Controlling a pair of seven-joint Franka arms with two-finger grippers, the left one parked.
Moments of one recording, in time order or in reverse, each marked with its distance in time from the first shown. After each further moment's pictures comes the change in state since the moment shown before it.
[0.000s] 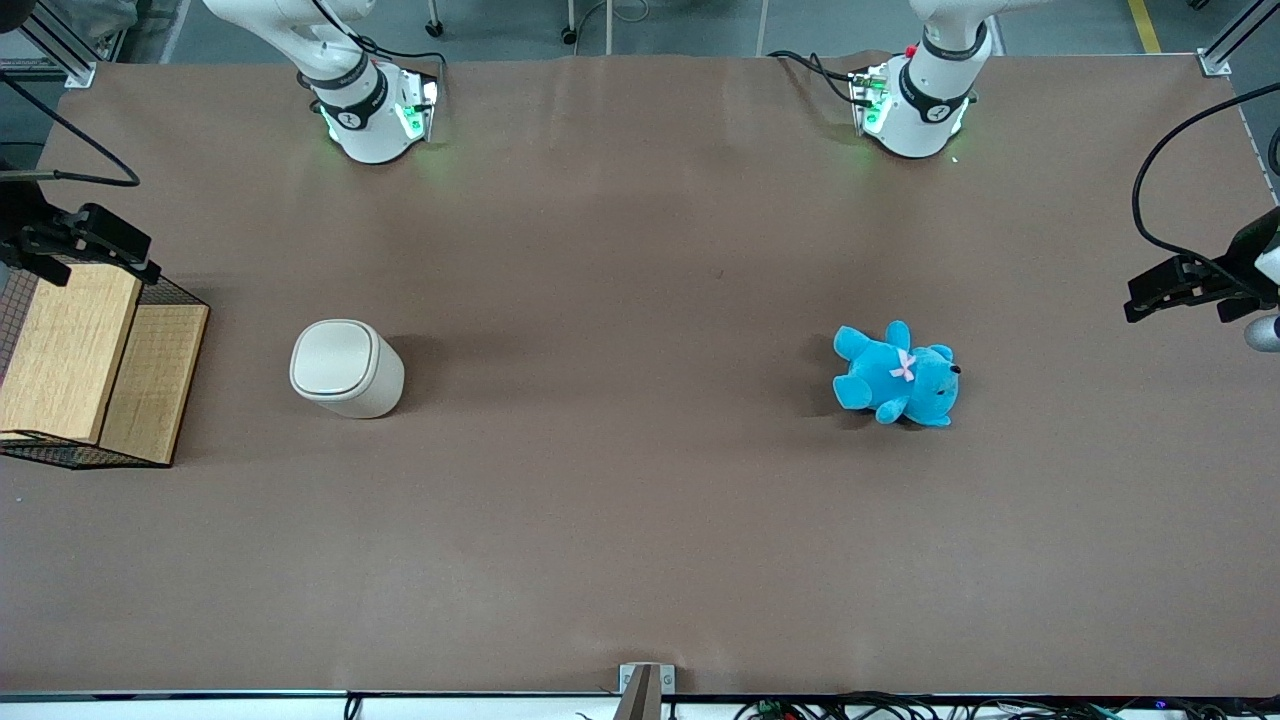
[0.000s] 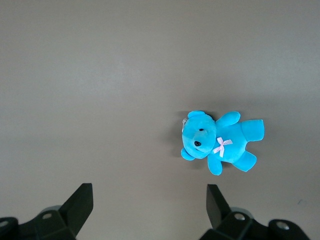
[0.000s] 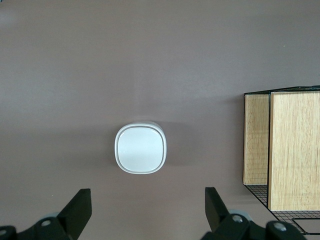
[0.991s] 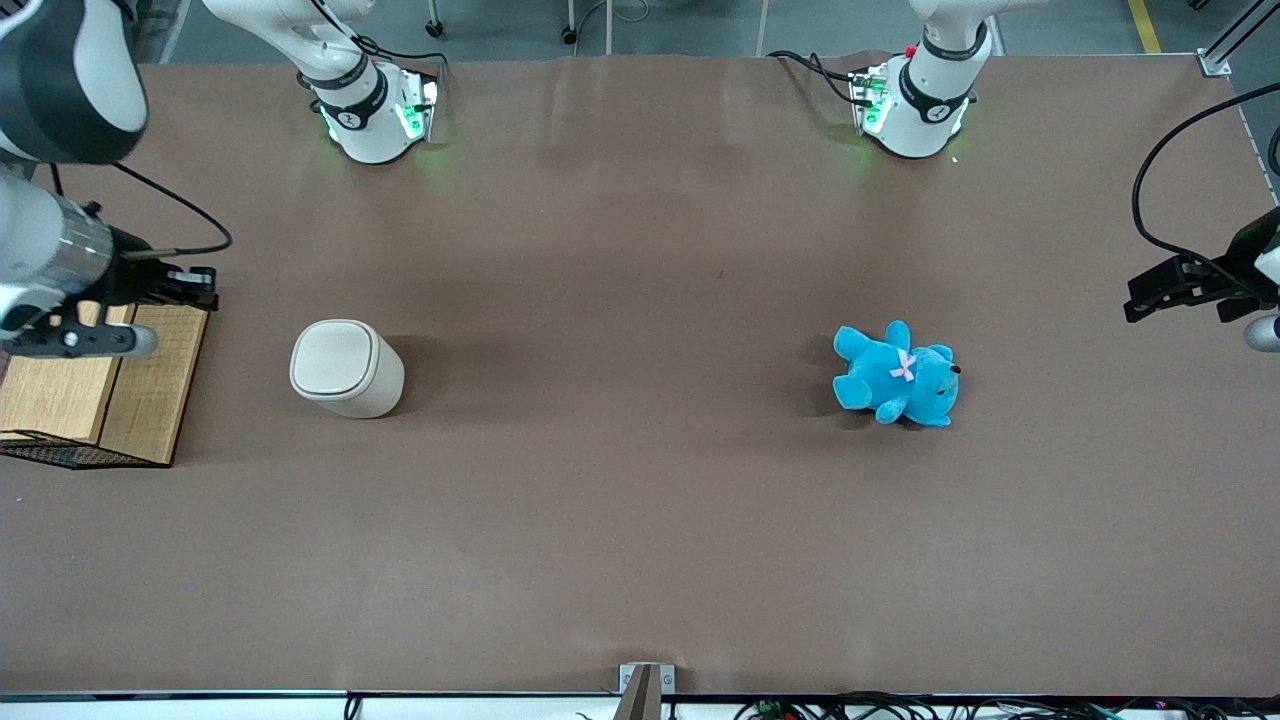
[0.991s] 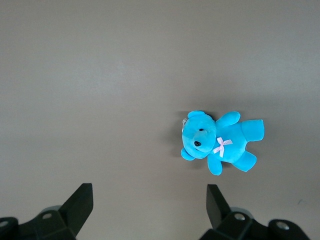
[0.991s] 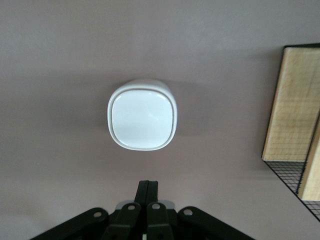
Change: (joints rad) arm 0.028 0.107 0.017 -0.144 0.001 -0.011 -0.004
